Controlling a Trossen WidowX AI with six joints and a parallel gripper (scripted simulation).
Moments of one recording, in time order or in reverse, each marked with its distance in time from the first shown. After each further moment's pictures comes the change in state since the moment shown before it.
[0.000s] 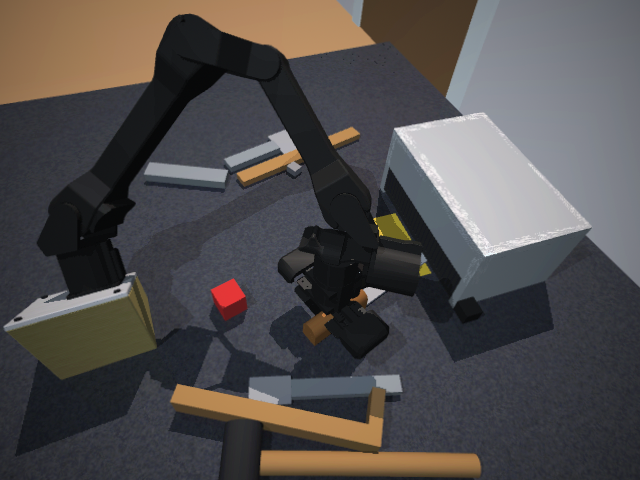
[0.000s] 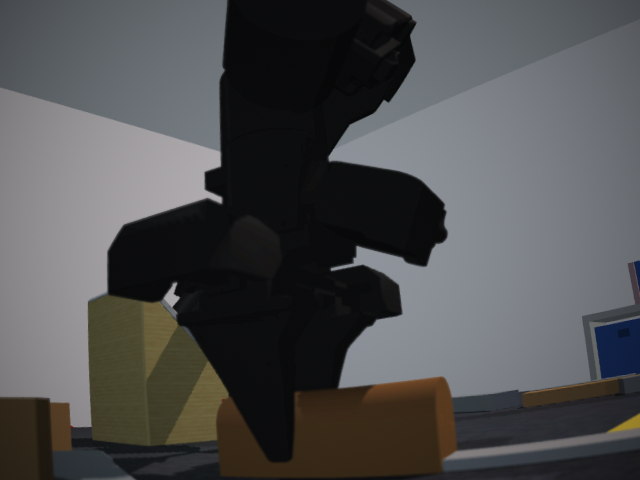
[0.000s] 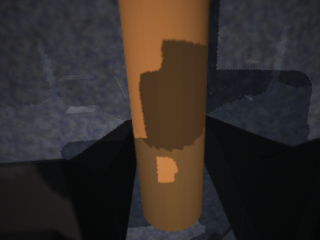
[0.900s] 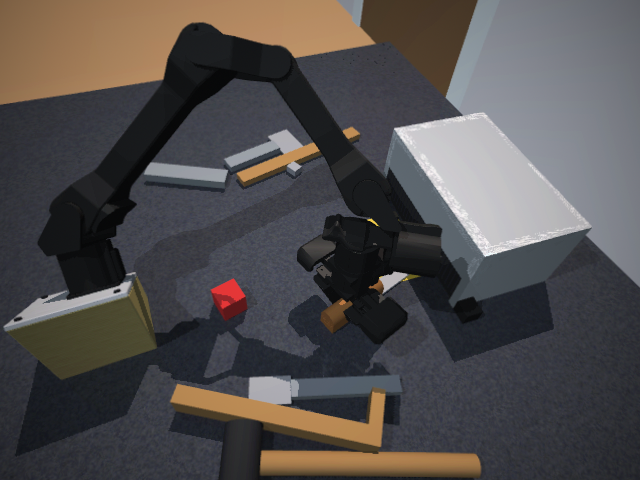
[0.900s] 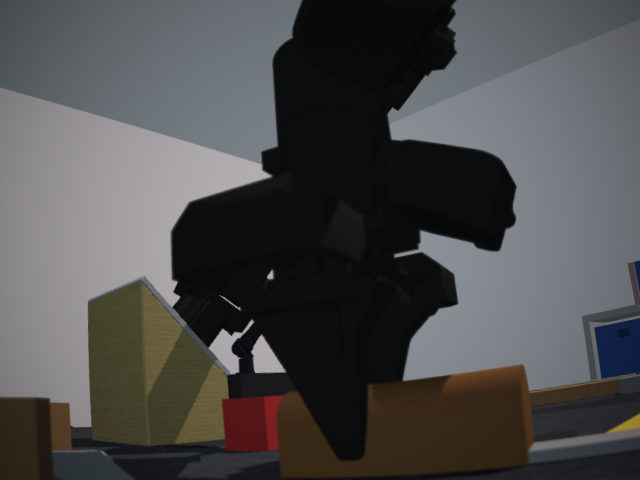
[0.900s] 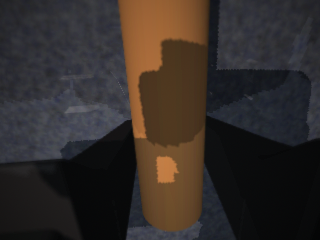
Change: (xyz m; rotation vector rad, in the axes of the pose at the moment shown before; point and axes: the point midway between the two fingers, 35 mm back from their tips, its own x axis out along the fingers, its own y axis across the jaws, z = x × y) arm 0.000 -0.001 0.036 -0.002 -0.001 0.000
